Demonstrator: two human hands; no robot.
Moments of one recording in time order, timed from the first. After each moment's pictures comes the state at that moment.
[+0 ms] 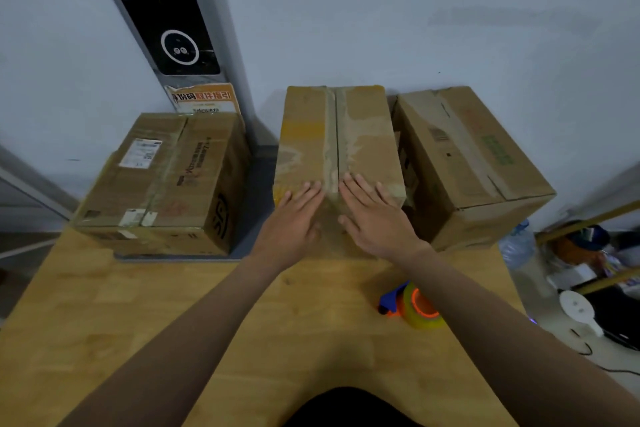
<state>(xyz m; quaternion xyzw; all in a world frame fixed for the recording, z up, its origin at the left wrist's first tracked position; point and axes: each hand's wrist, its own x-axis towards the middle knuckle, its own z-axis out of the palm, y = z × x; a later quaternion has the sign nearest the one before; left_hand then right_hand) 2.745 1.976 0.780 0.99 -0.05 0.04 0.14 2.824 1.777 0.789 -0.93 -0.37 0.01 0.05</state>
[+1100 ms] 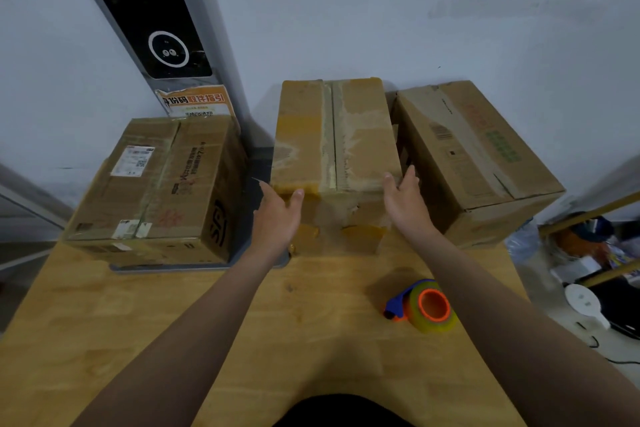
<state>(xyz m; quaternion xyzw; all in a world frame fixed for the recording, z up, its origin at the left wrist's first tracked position) 2.782 1.994 0.777 0.85 0.32 -0.01 0.43 2.867 1.775 0.796 -0.86 0.03 0.14 0.49</state>
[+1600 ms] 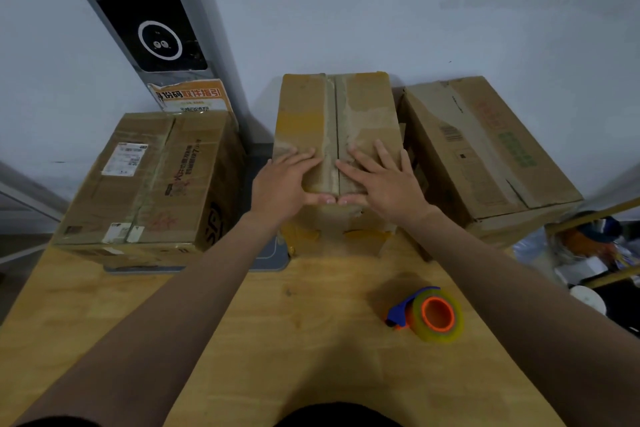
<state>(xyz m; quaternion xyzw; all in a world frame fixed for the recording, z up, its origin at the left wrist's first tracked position) 2.847 2.016 0.801 0.99 0.03 0.02 0.15 2.919 1.796 0.793 -0.93 -0.36 0.02 0.00</state>
